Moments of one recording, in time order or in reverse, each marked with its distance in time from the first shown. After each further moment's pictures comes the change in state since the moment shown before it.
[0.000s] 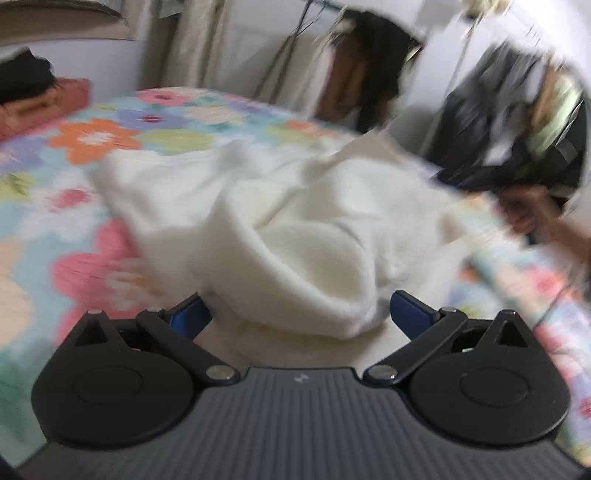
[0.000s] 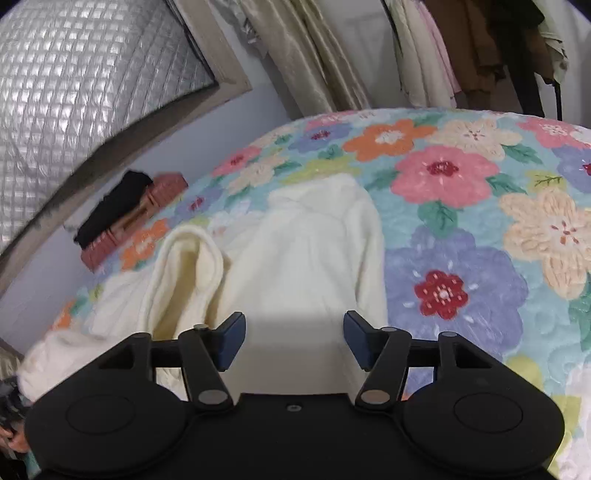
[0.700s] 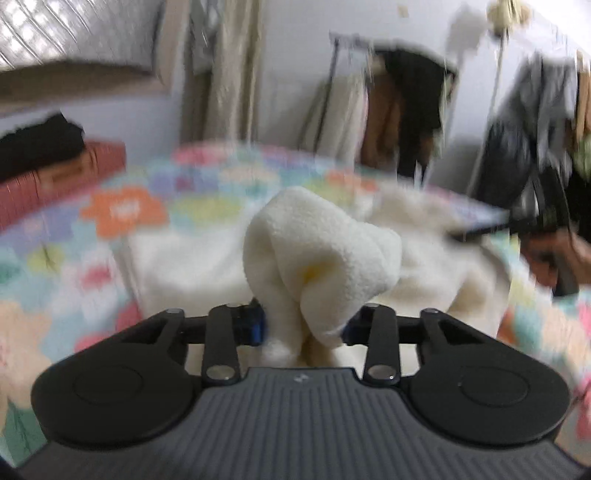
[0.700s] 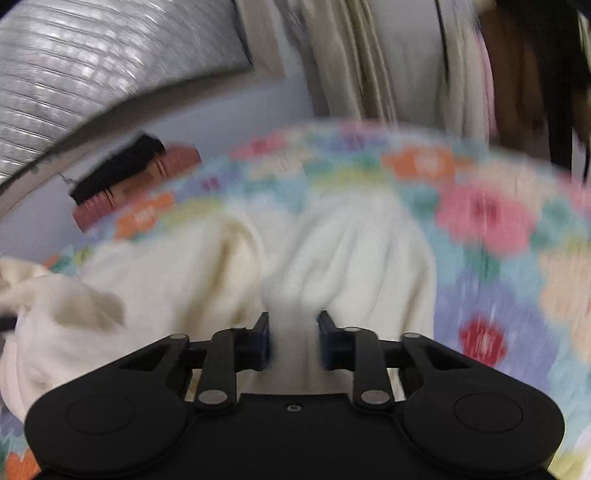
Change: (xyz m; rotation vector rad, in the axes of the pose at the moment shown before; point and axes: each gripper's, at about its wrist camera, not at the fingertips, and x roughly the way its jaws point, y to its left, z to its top) left arm 0.011 -0.040 0.056 0.019 -0.203 0.245; right arm 0.021 0.067 0.016 -0.225 -0.076 -0.059
